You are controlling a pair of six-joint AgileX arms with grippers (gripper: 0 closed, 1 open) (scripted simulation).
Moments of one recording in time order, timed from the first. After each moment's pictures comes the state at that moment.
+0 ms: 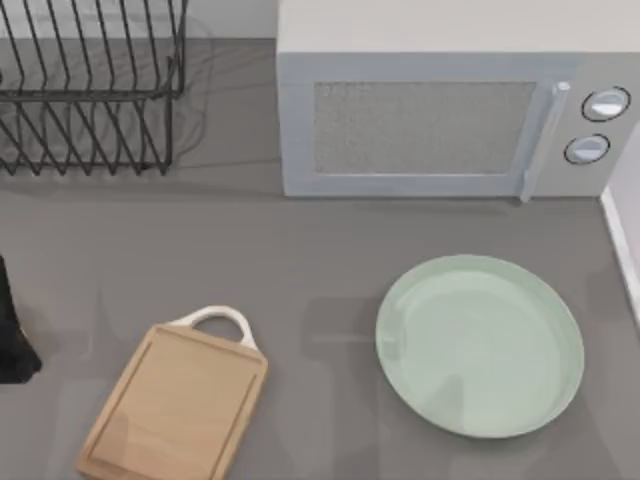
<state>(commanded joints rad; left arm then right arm) 0.00 0.00 0.00 0.00 0.00 0.00 -0.08 0.66 0.54 -0.34 0.00 -0.07</state>
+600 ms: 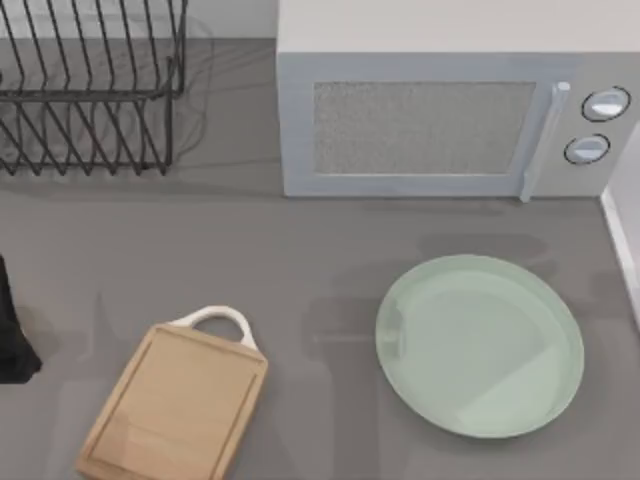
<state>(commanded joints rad) 0.00 0.00 0.00 0.00 0.00 0.00 -0.19 1.63 1.33 -0.83 0.00 -0.18</state>
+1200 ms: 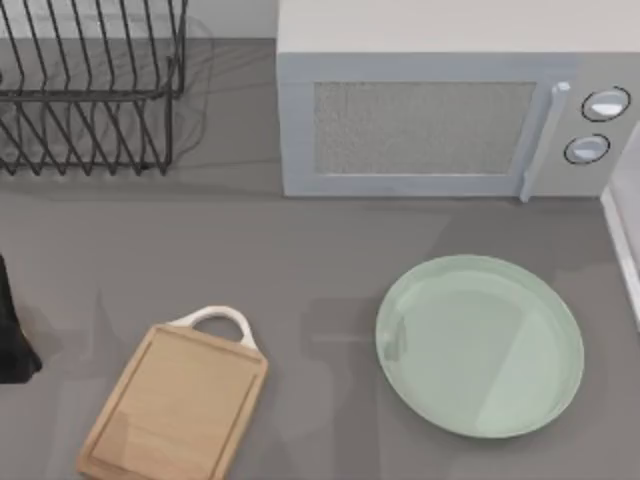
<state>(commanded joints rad) 0.00 0.00 0.00 0.00 0.00 0.00 -0.26 2.25 1.83 -1.14 0.00 -0.24</state>
